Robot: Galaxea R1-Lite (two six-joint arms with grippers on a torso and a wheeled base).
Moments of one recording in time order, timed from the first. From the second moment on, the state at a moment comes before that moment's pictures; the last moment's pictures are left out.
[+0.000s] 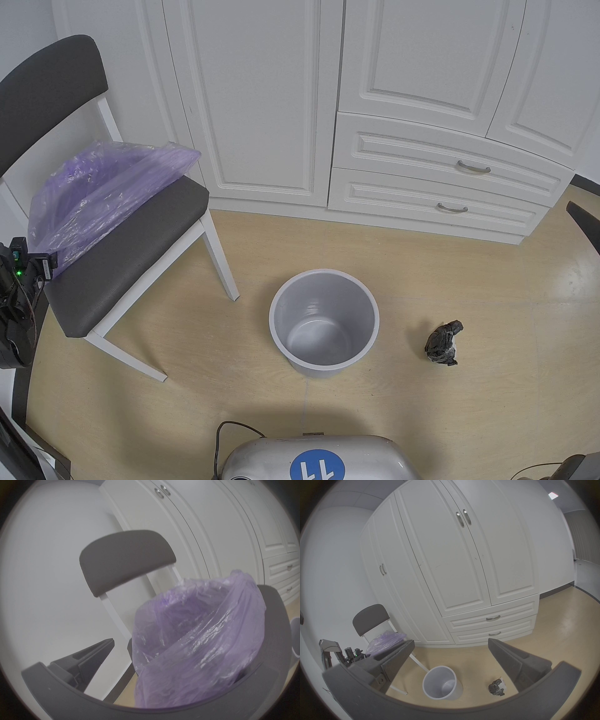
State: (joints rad) left arm 0.42 1.88 -0.51 -1.48 0.05 0.28; right arm 0.30 0.90 -0.56 -0.48 -0.10 0.26
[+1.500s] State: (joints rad) left arm 0.46 1.73 -0.40 -1.53 0.05 0.30; right arm 0.30 0.88 -0.57 -0.48 -0.09 0.26
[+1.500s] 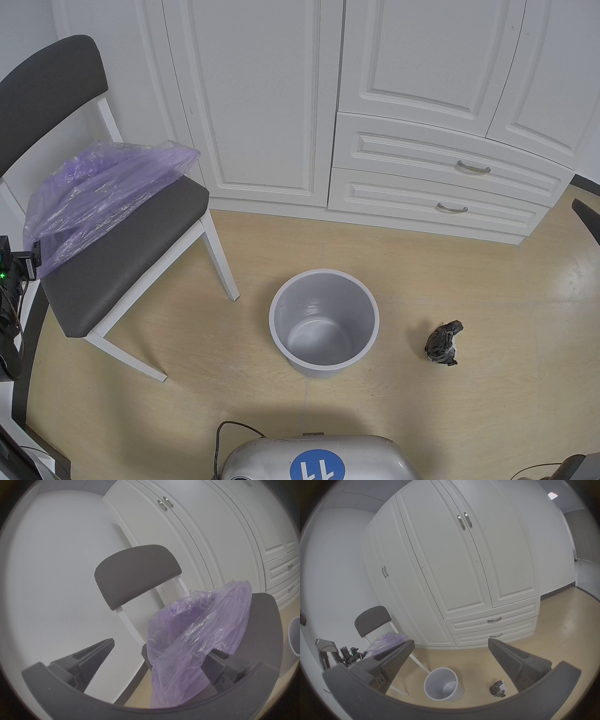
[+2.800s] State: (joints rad) left arm 0.44 1.59 -0.24 -1.53 -0.13 0.20; right arm 0.30 0.85 -0.52 -0.47 -0.10 0.14
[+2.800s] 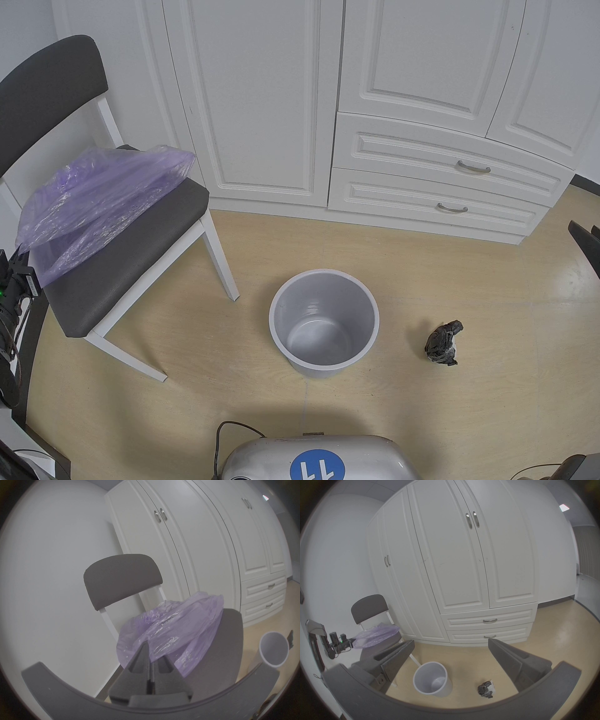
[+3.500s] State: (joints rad) left arm 0.13 1.39 -0.22 -1.53 -0.13 0.07; right arm 0.31 0.89 -0.47 -0.44 -0.17 0.03
